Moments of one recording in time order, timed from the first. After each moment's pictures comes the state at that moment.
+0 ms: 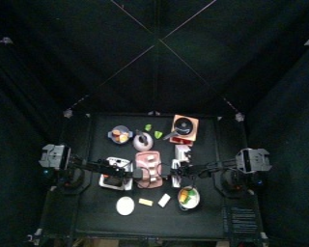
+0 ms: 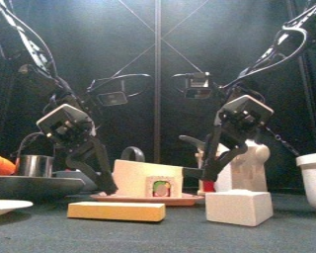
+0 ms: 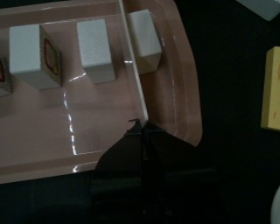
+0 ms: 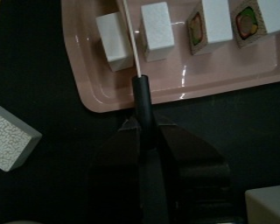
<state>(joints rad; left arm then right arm) -0.05 0.08 0.87 0.12 -0.05 -0.13 -0.05 0.01 0.76 -0.23 0.18 0.21</state>
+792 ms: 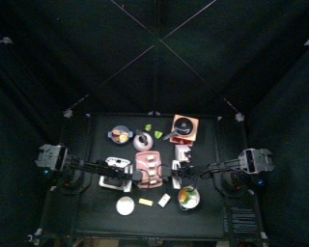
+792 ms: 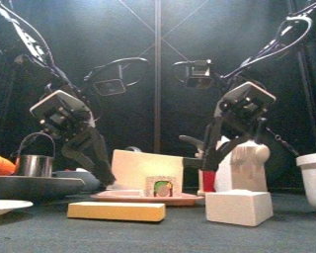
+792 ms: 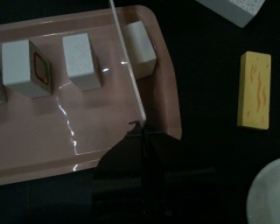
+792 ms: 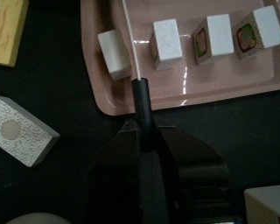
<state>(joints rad) -0.08 0.02 0.87 0.12 -0.02 -0.14 -0.03 -0.05 0.76 -0.23 0.19 0.21</state>
